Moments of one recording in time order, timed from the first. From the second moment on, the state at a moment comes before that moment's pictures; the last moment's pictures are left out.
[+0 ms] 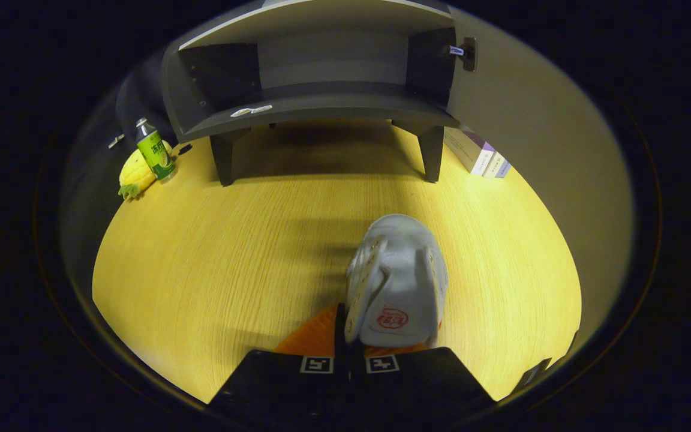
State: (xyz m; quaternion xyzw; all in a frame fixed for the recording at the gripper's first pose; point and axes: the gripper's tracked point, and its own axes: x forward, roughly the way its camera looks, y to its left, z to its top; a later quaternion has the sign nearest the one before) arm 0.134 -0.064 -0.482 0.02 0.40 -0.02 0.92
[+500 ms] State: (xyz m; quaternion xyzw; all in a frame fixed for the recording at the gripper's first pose) arm 0.124 -0.058 -0.392 -0.03 0.34 -0.01 0.94
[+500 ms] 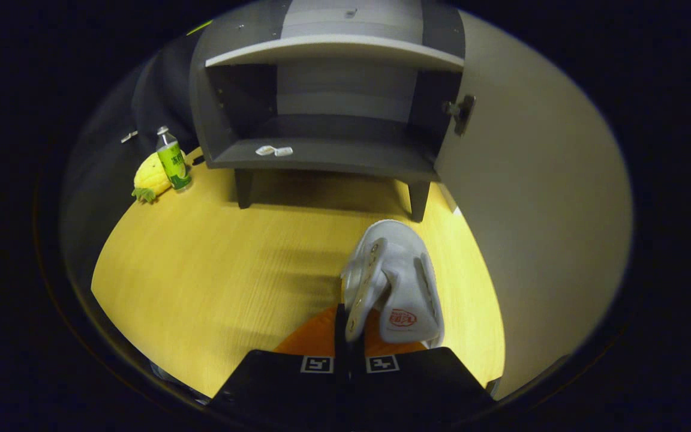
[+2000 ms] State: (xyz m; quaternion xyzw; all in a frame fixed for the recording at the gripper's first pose) arm 0.378 0.015 -0.047 -0.07 0.17 0.02 0.98
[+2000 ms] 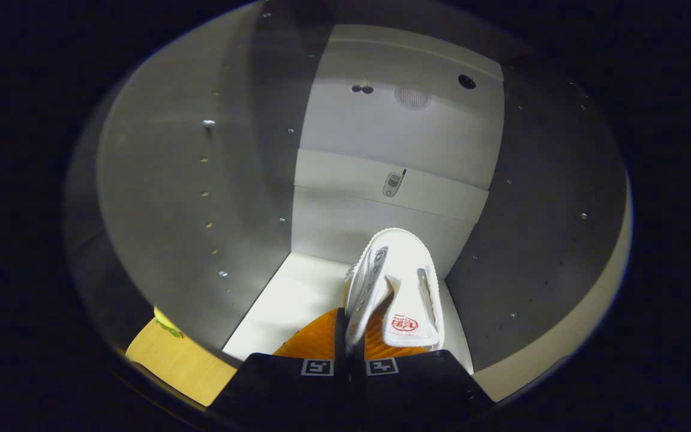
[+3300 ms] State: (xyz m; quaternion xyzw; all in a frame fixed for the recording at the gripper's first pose) arm 0.361 0.022 -0.043 -0.04 0.13 0.00 0.99
